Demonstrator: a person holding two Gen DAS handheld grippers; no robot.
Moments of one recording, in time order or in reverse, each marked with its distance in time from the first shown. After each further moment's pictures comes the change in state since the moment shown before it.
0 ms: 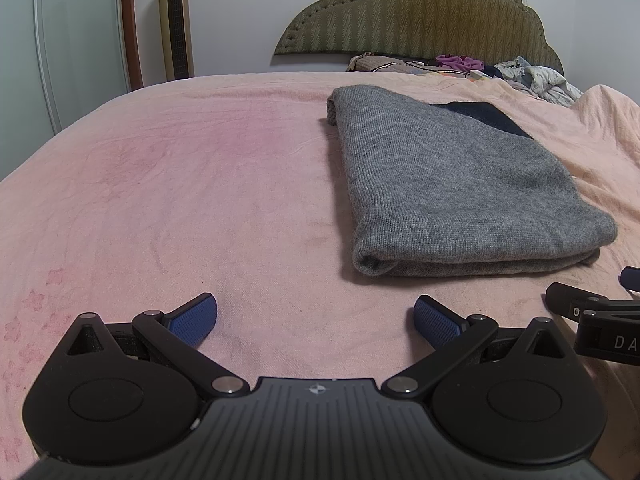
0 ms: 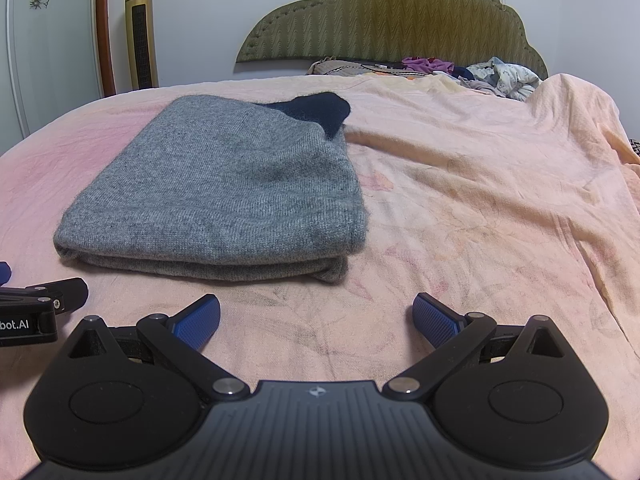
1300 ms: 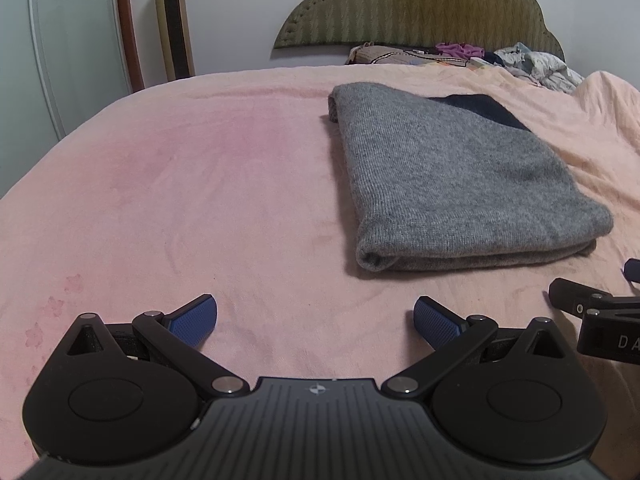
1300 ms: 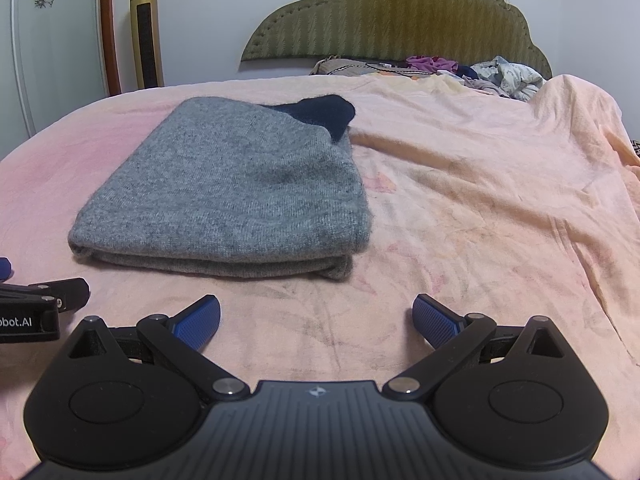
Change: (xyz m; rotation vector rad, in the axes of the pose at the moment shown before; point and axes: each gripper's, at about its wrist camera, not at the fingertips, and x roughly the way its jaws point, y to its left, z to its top) left arm -0.011 -0.003 0.006 0.038 0.032 0.024; right arm -0.010 0.000 0.003 -0.008 0.009 0.014
